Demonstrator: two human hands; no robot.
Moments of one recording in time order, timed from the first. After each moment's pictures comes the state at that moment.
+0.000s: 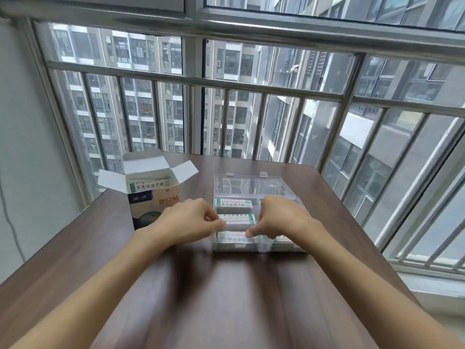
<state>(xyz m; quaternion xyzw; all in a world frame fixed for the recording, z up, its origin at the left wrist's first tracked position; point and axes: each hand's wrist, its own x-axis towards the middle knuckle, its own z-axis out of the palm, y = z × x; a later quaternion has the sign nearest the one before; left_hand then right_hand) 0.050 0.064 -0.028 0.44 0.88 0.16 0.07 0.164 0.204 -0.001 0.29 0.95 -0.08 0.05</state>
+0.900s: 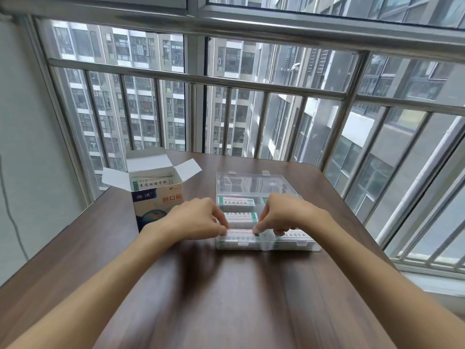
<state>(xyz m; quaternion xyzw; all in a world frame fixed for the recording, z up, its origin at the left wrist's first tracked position) 0.050 0.067 -0.023 0.46 0.87 0.16 0.12 0.162 0.206 0.011 0.28 0.94 -0.13 0.12</state>
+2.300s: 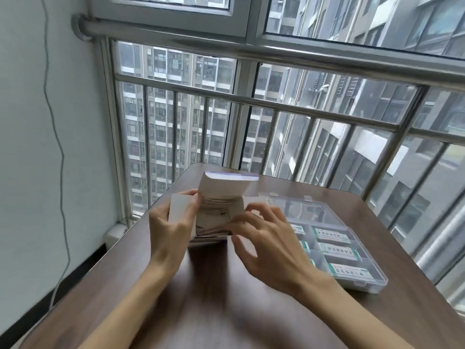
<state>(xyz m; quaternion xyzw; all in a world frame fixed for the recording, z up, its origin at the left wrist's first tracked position) 0.015 -0.018 -0.047 0.20 0.58 0.78 -0.11 0.119 0.120 -0.025 -0.08 0.95 0.03 -0.30</state>
